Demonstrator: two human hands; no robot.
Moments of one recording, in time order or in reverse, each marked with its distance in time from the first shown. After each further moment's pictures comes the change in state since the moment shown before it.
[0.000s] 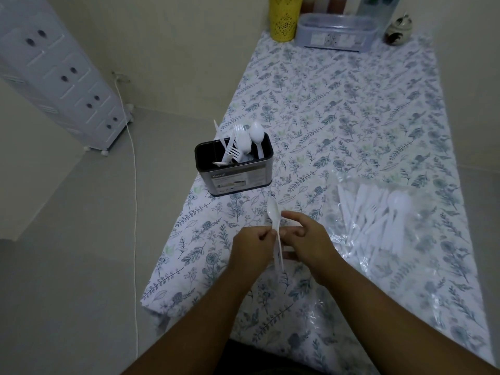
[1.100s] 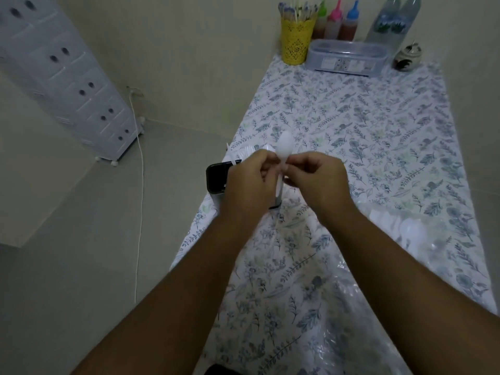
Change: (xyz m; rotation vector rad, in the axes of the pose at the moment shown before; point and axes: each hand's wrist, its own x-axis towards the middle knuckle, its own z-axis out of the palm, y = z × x) left_hand 0.067 0.115 -0.087 -0.012 0.332 0.508; right_hand 0.053 -0.136 0.019 -0.143 0.152 -0.529
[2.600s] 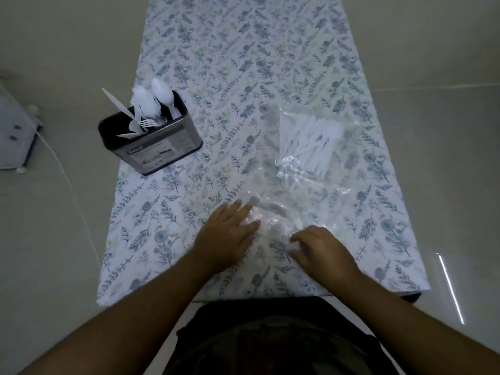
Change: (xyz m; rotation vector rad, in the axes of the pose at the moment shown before) left_hand -0.193 -0.097 0.077 0.610 -0.848 0.609; right_hand -0.262 0.172 -0.124 -0.948 -0.189 0.218
